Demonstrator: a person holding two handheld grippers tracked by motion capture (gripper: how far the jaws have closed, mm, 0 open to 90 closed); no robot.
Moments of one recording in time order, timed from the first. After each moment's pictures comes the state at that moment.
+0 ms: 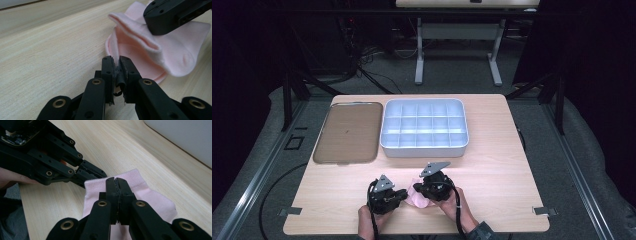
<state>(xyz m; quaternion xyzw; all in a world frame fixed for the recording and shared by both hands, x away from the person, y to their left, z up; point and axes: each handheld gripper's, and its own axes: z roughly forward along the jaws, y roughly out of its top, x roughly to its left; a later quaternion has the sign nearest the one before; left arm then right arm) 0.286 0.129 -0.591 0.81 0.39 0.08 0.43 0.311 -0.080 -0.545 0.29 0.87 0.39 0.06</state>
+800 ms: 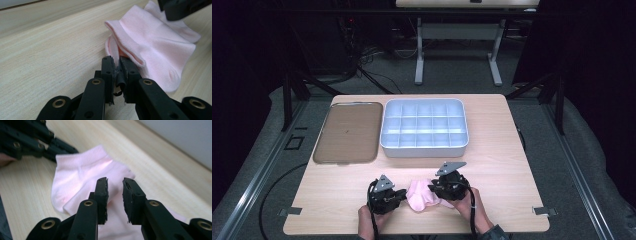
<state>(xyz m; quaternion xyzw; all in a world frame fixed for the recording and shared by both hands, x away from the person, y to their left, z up) 0.286 0.128 -0.591 0.81 0.39 0.08 0.43 0.309 -0.122 -0.546 0.32 0.87 0.36 0.09</state>
